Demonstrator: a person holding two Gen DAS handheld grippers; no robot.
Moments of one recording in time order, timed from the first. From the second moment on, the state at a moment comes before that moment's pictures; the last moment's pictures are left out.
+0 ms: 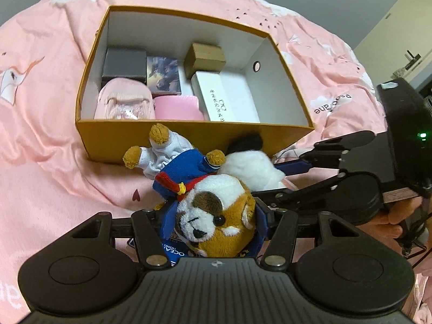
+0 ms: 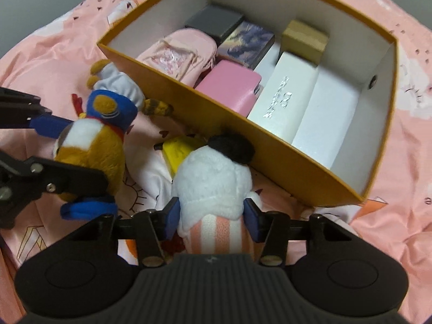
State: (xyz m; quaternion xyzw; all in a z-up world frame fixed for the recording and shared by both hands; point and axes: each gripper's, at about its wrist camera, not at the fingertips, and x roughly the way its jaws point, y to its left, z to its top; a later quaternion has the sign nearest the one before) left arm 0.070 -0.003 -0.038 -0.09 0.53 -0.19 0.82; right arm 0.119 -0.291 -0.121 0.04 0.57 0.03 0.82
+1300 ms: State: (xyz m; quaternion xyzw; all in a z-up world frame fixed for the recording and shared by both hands) left arm 0.189 -0.039 -0.010 0.02 0.46 -0.29 0.84; right arm 0.159 -0.365 -0.062 0.10 0.43 -0.20 0.87
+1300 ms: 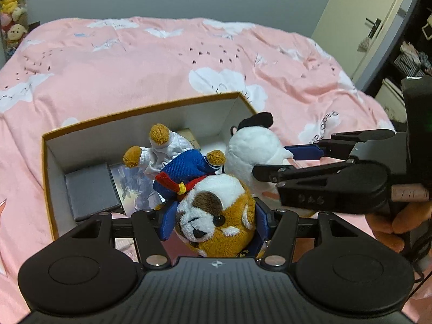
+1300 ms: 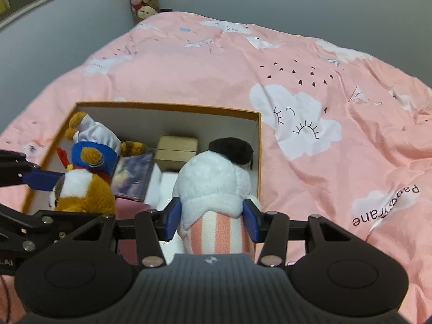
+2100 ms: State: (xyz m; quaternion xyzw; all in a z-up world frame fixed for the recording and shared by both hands) left arm 0.217 -0.034 -0.040 0.04 0.49 -0.31 0.82; right arm 0.191 -0.383 -0.091 0.10 0.55 -0.16 0.81
